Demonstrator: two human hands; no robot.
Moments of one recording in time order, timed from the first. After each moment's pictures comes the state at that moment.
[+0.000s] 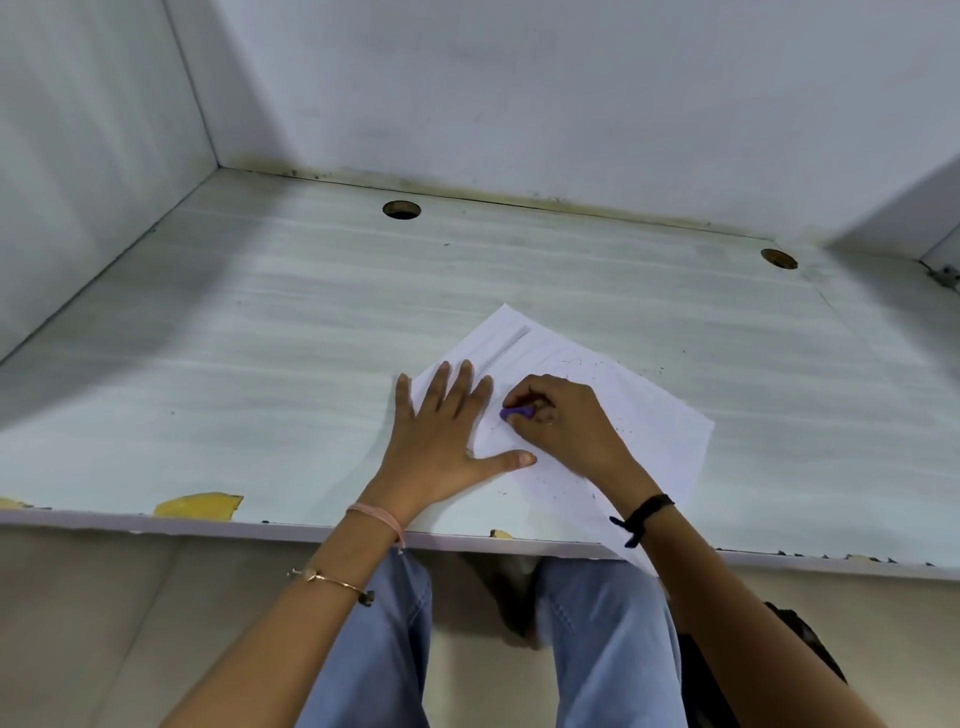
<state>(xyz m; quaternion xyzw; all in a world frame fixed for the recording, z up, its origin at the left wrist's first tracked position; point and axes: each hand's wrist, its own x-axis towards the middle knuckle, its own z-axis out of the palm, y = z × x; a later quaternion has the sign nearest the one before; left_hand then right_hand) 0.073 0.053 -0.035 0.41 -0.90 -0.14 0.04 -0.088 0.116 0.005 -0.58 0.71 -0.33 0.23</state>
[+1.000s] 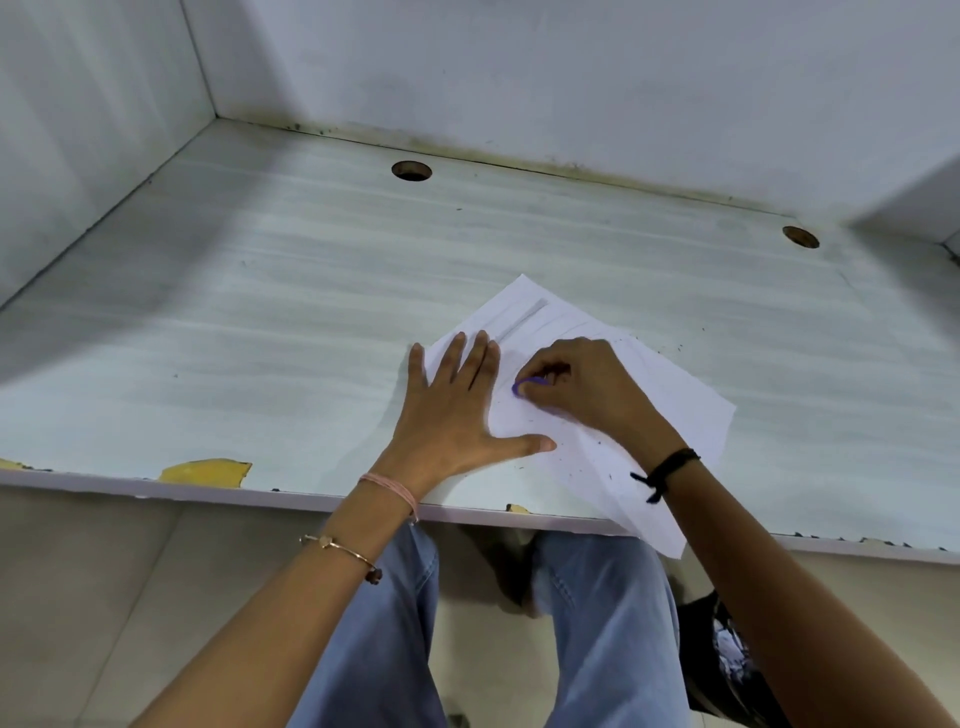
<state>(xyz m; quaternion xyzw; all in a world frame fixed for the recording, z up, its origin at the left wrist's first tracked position) 0.072 0.052 -0.039 0.40 -0.91 -0.12 0.06 -0.084 0.108 0.027 -0.63 0.71 -0.24 0.20</state>
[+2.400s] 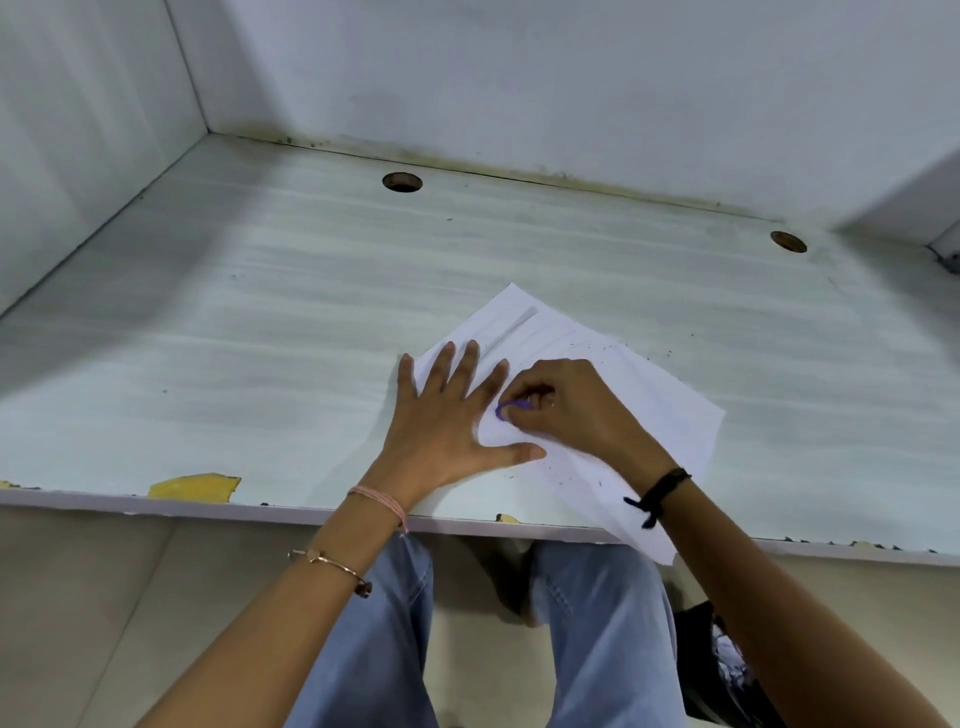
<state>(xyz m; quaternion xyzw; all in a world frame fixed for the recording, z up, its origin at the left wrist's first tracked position) 0.072 0.053 -0.038 0.40 -0.91 -0.11 0.04 -0.081 0.116 0.020 -0.65 0.69 -0.23 0.21</state>
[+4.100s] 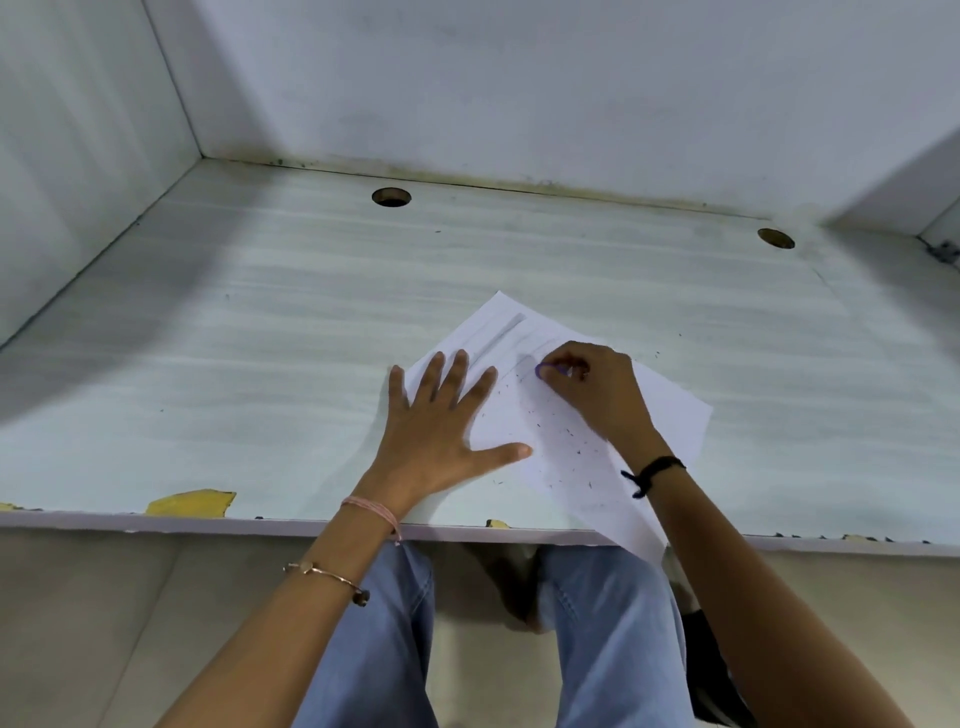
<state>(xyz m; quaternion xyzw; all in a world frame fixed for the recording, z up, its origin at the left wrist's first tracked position) 0.071 0.053 -0.034 0.40 -0.91 -0.11 0.01 -0.127 0.109 0.003 -0.52 0.76 -0.37 0.15</state>
